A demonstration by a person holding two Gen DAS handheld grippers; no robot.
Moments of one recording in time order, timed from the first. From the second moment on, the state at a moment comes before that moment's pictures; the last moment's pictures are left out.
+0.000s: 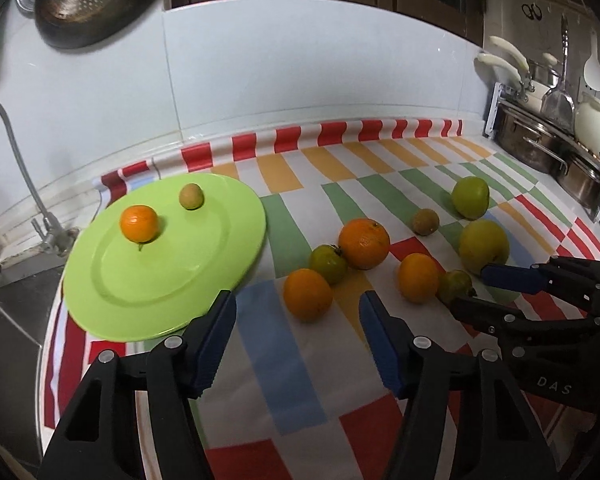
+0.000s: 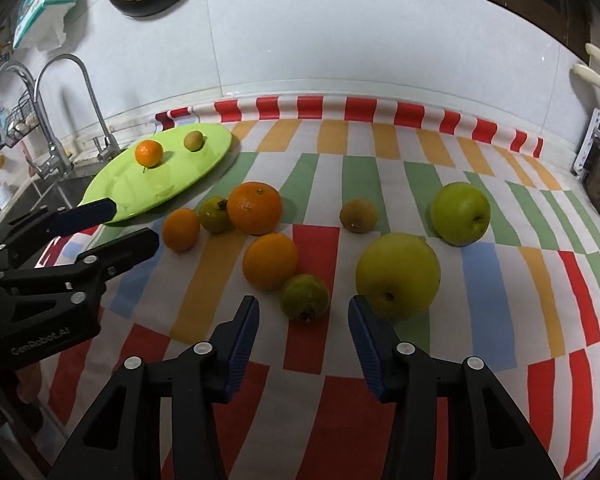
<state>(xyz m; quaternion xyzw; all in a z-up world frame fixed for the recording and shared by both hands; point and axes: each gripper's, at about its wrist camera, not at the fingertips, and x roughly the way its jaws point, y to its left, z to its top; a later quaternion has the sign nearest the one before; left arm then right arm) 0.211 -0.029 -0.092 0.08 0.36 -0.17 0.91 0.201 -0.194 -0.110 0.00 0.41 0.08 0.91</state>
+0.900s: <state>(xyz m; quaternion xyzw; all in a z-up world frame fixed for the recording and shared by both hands) 0.221 -0.039 -0.099 0.09 0.39 -0.18 0.90 0.205 -0.199 -0.105 0.01 0.40 0.09 0.91</state>
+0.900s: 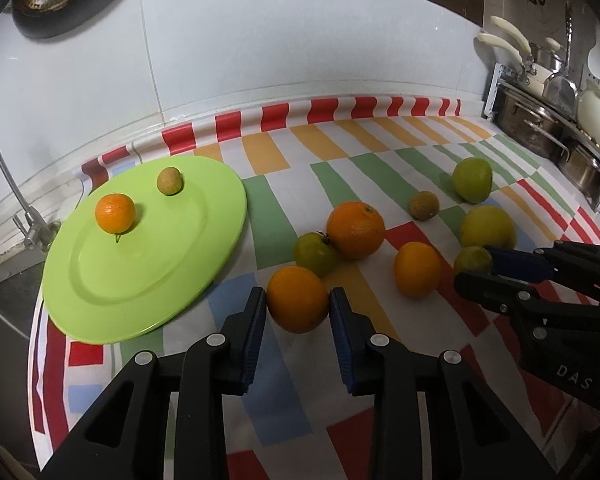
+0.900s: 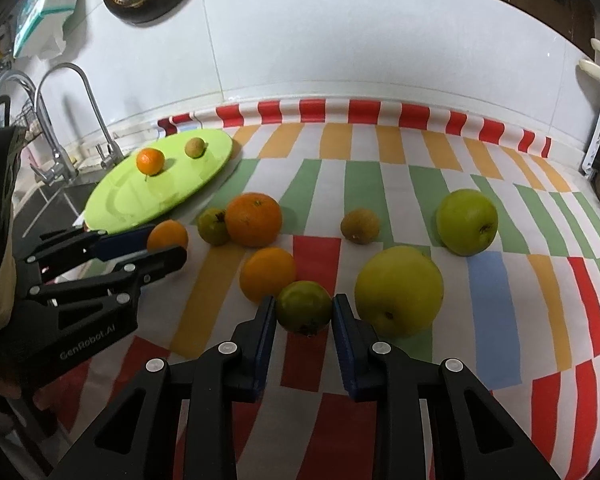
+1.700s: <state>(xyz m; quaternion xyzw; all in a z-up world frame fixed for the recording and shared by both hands) 0.184 0.003 -0.034 0.05 0.32 -0.13 0.94 0.199 -0.170 -0.036 0.00 0.32 0.15 0.94</state>
